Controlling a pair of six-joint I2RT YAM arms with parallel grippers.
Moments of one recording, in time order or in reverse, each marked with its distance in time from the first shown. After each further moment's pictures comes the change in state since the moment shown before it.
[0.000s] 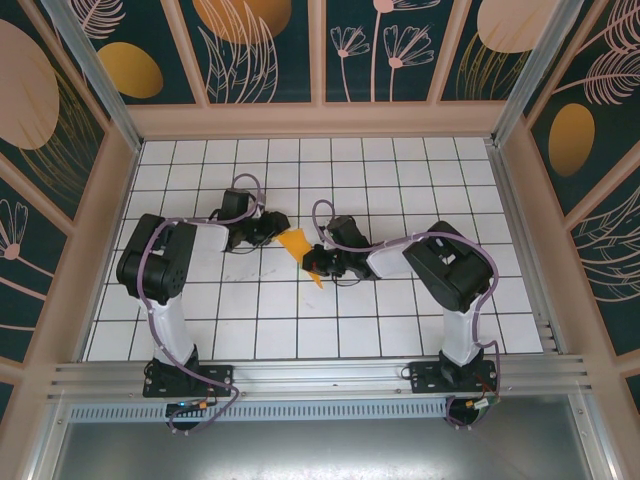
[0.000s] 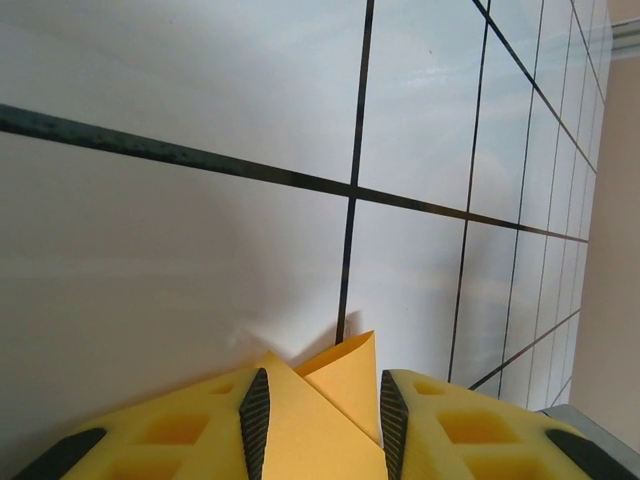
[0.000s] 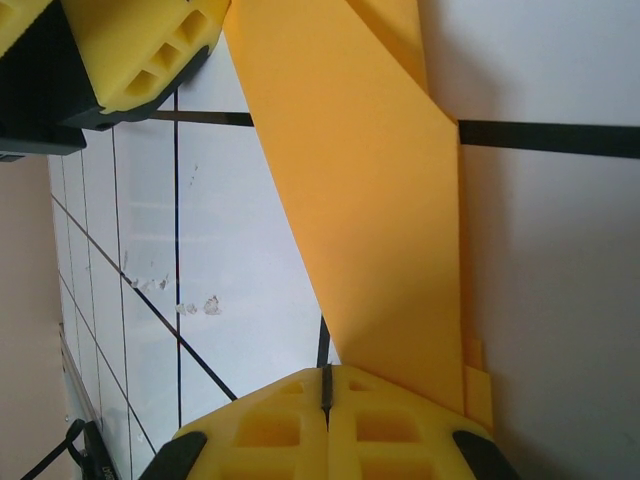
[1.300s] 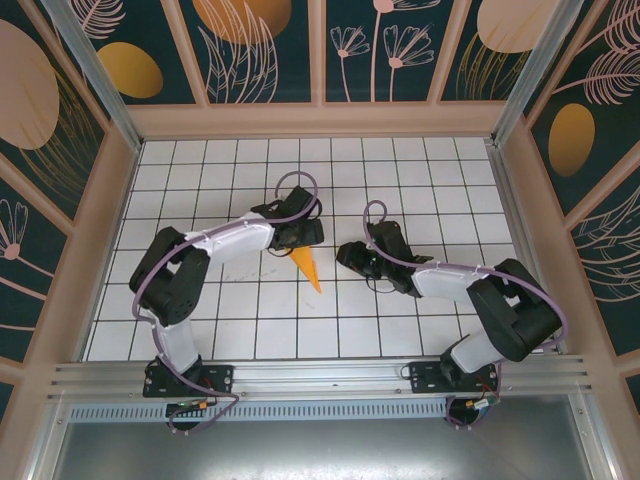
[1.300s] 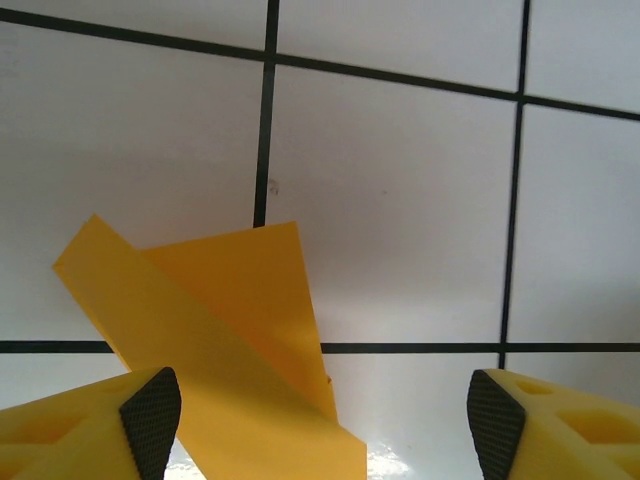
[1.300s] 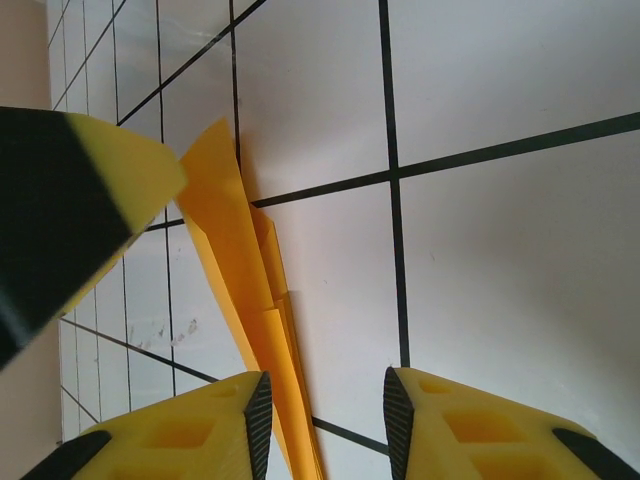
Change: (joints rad) left arm -0.415 -0.061 0.337 -0.707 -0.716 0.013; right arm -0.122 -0.442 -0.301 -0.063 0.209 0.072
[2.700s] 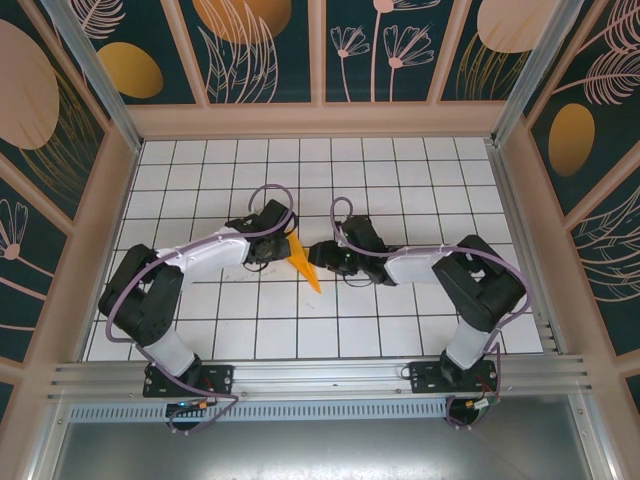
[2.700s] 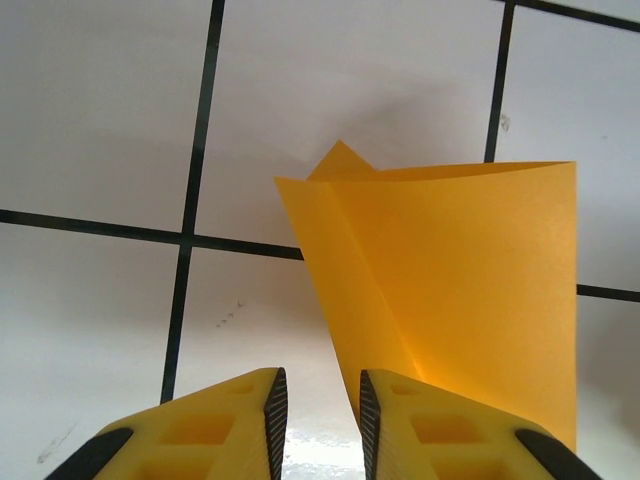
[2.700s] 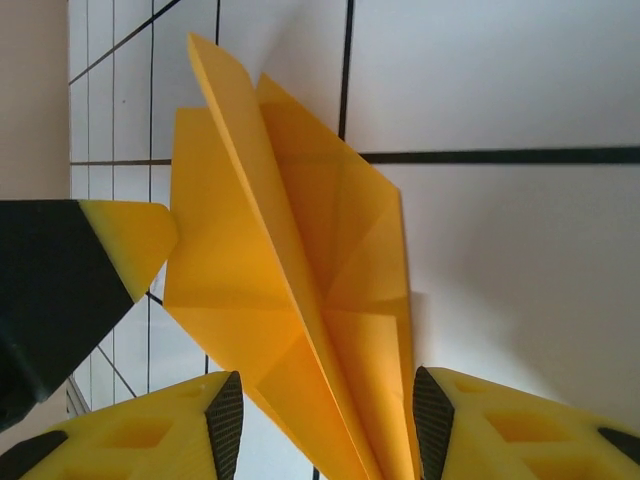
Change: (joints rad) left arm 0.068 -0.210 -0.261 0.025 -0.037 0.022; right arm 0.099 0.245 0.197 0.040 -0.105 -0.055
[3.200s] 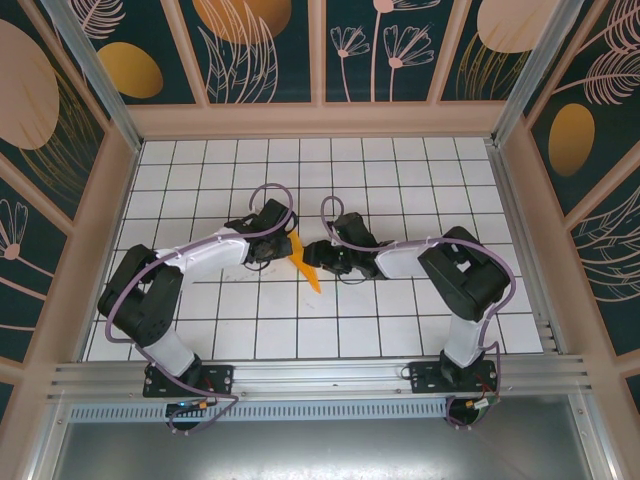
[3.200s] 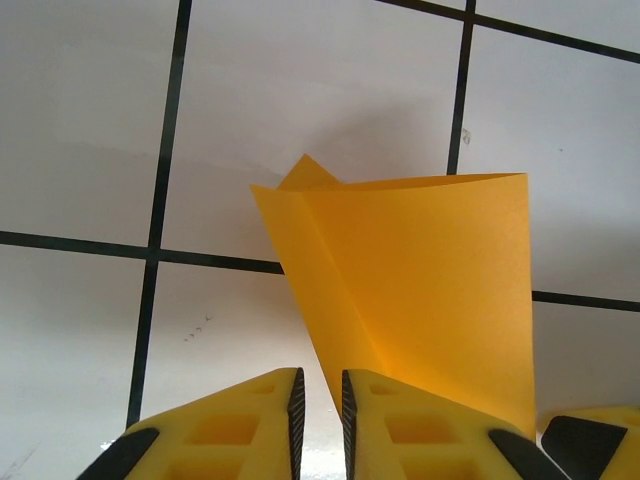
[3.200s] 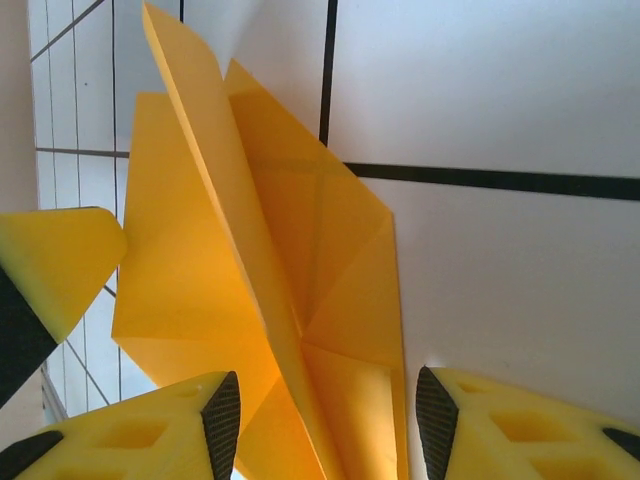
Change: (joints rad) left arm 0.002 -0.001 -0.005 0.041 0.021 0.000; right arm 0.005 0.091 0.071 -0.037 -0.010 -0.031
